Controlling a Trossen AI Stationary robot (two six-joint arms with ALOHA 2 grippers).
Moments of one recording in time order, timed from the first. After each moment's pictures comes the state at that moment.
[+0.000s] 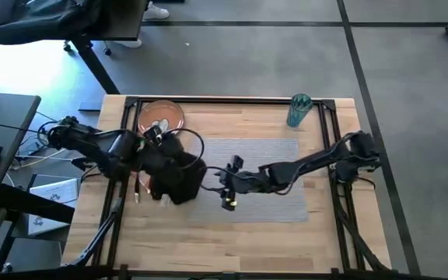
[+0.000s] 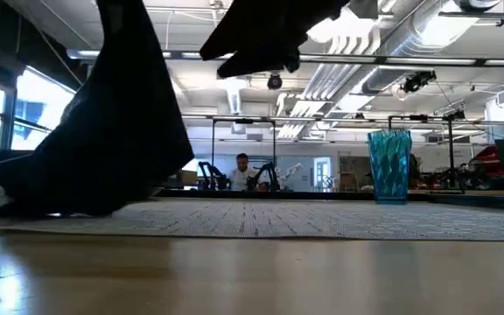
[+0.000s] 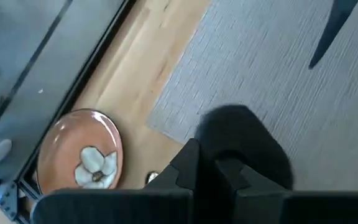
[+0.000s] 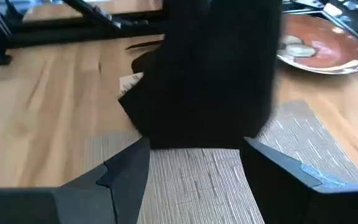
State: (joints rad) left arm -0.33 1.41 1.55 -1.41 -0.60 -0.67; right arm 0.27 1.83 1.29 -0.05 0.36 0.22
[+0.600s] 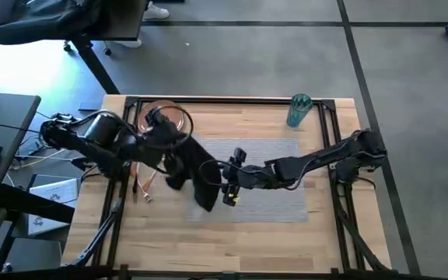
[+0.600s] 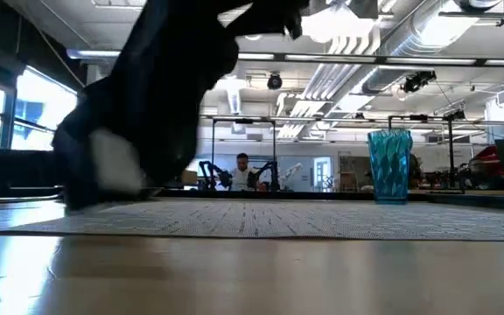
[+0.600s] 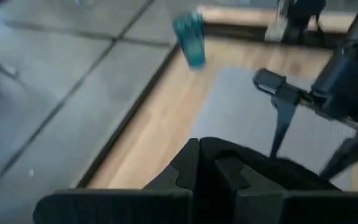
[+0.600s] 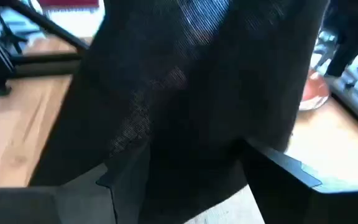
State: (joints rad) left arm -0.31 1.41 1.84 -1.20 -0.77 -0.33; right arm 0.26 1.68 1.31 -0.11 0.44 0.17
